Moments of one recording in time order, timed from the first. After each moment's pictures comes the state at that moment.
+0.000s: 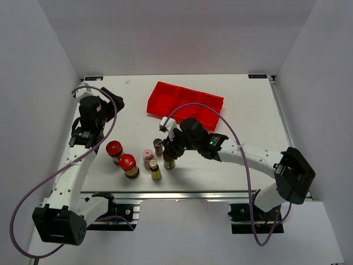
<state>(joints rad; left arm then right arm) -0.10 1.05 0.99 -0.27 -0.18 -0.70 0.98 1.49 1.02 -0.08 -0.25 -0.08</state>
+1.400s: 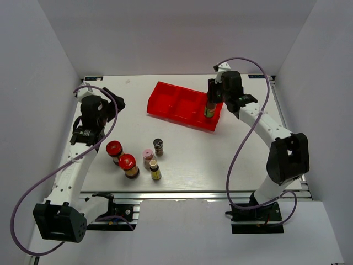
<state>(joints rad) -0.10 1.07 0.99 -0.27 -0.17 -0.70 0.40 1.65 1.38 -0.19 0.01 0.05</state>
